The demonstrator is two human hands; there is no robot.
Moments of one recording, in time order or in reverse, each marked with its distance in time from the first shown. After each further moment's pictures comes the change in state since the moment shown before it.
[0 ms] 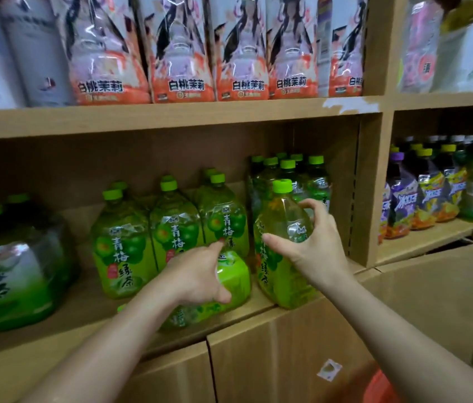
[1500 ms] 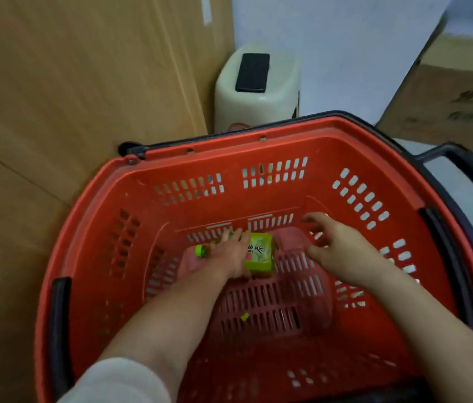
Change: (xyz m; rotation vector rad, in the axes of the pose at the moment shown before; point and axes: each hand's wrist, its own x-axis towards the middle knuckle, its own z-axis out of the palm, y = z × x) left_hand 0.001 0.359 0.559 0.294 -0.778 0.770; right_hand -0.320 0.336 -0.266 -0.495 -0.145 1.032
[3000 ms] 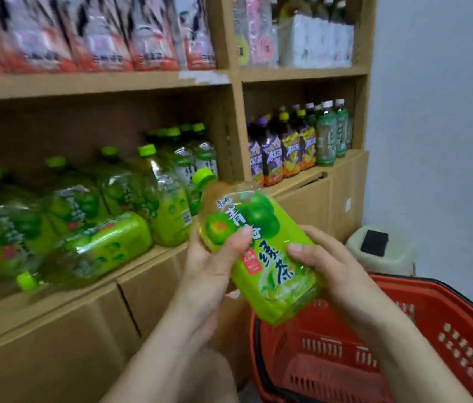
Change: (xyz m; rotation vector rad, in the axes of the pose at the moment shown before) left_hand -0.522 0.001 -0.174 -1.648 1.276 0.324; right_hand -0.239 -0.281 -0.064 0.985 -0.318 -0.775
